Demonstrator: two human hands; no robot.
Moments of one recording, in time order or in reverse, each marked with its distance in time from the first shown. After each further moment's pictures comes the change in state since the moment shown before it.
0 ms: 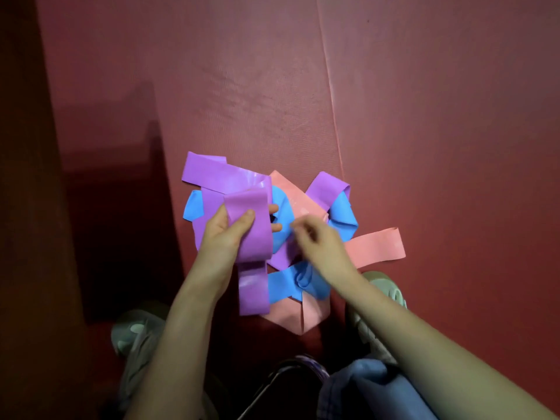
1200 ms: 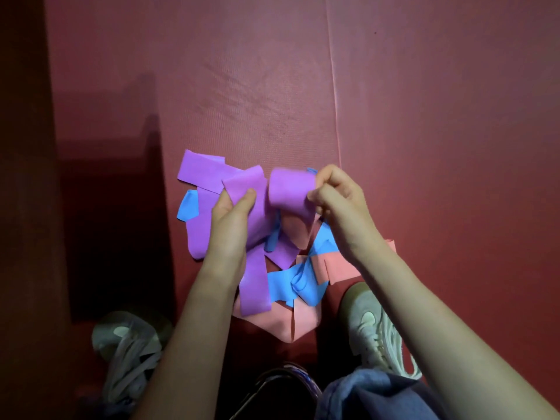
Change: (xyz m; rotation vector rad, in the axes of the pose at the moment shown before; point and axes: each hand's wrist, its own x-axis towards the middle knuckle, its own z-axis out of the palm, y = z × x) left_hand 0.028 0.001 0.021 -0.120 0.294 -0.012; right_hand 0.023 -0.060 -0.044 0.605 -0.065 -0.112
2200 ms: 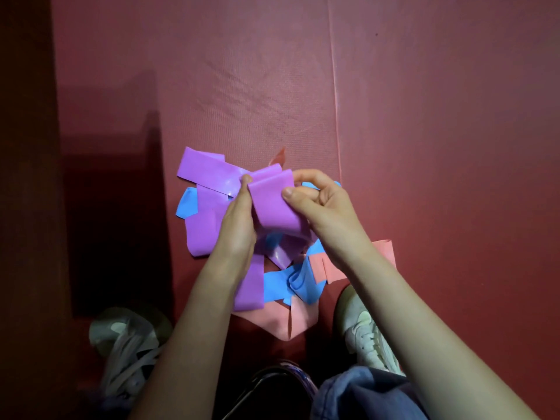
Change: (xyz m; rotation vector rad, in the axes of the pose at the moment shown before) left_hand -0.005 0.002 0.005 -0.076 -0.170 -0.099; right_hand -0.010 -0.002 0.016 0.023 -0.085 0.117
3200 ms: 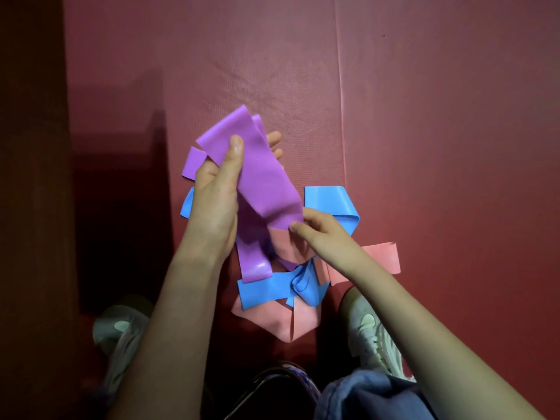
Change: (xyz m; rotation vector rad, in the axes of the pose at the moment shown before) left_hand 0.001 0.041 -0.001 -0.007 -0.061 0.312; right_hand 0.006 0.037 -0.018 -0.512 -0.119 0.089
